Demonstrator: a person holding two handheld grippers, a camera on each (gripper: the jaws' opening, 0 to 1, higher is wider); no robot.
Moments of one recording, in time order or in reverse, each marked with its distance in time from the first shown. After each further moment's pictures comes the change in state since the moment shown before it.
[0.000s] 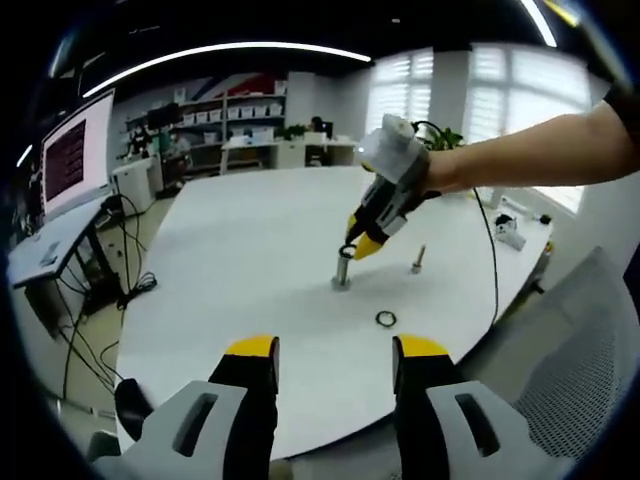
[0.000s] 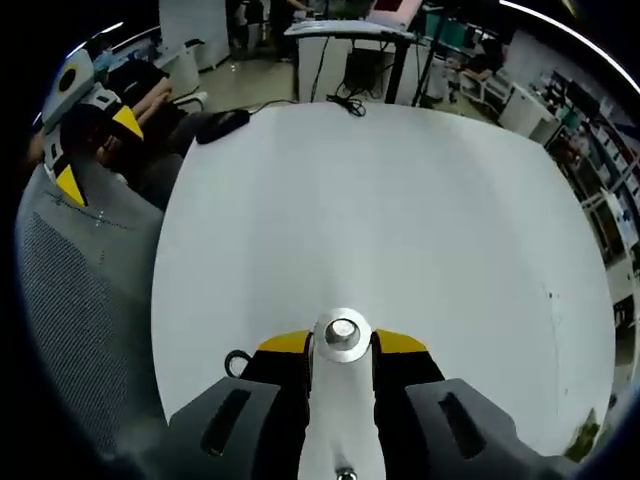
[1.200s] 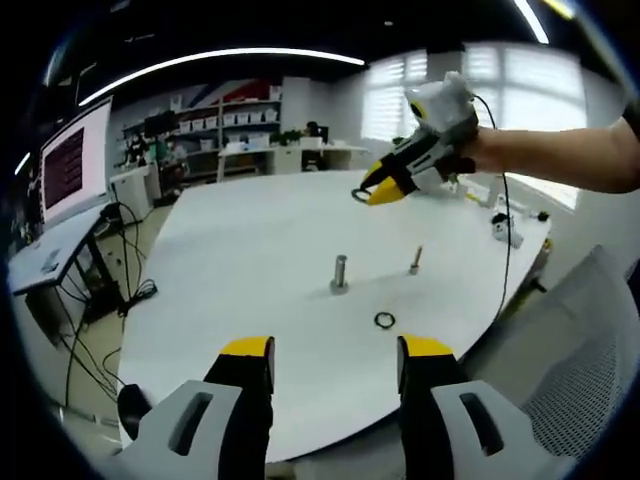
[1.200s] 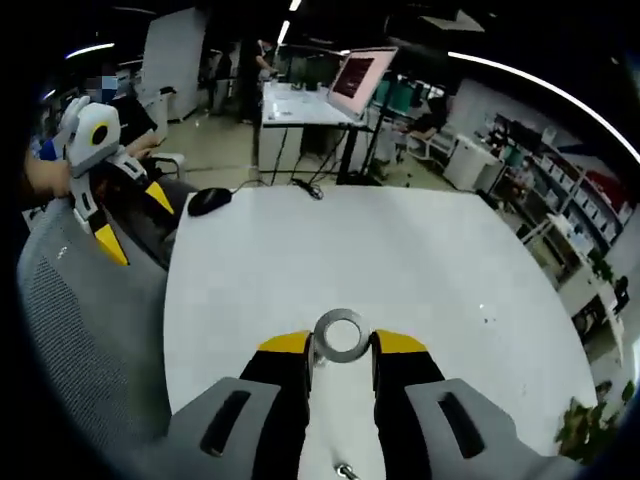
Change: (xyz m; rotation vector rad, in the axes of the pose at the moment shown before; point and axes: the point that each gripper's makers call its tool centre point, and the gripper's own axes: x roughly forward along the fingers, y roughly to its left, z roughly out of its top) left arm -0.003 -0.001 0.000 0.026 -0.014 -0.006; right arm -0.098 -0.003 0.042 0.006 -0.257 -0.208
